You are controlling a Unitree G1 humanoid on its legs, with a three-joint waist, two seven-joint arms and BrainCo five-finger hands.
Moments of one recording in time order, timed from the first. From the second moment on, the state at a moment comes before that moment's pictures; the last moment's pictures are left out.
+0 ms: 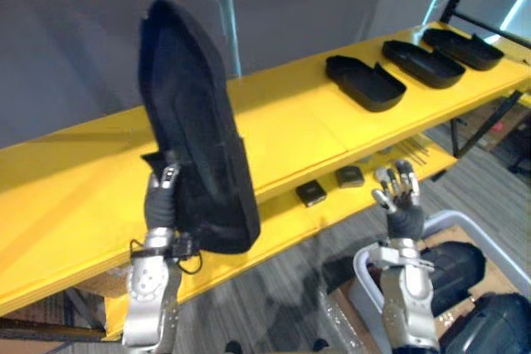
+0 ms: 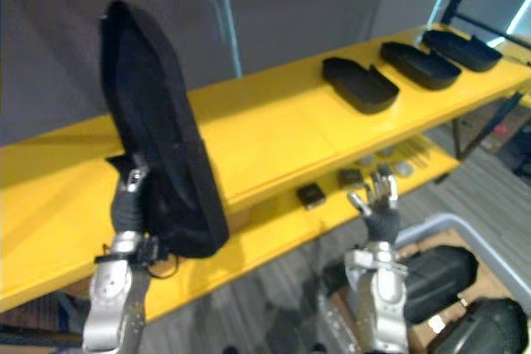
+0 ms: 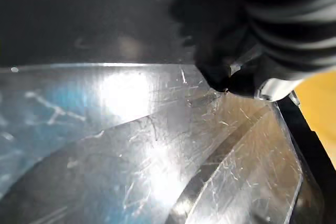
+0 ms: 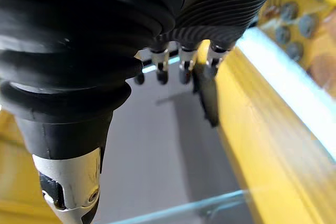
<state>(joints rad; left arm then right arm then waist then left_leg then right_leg) 0.09 0.10 0.02 -0.31 -0.25 -0.05 0.00 0.12 -0.05 -0.10 0.01 0.37 -0.33 0.02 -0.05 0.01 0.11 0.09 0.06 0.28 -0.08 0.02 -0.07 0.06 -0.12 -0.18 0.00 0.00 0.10</state>
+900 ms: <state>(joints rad) -0.58 0.43 0.00 0.54 -0.22 0.25 0.38 0.27 -0.09 0.06 -0.03 0.38 -0.18 0.13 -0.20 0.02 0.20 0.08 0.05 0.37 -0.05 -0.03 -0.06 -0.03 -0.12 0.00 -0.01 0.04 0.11</state>
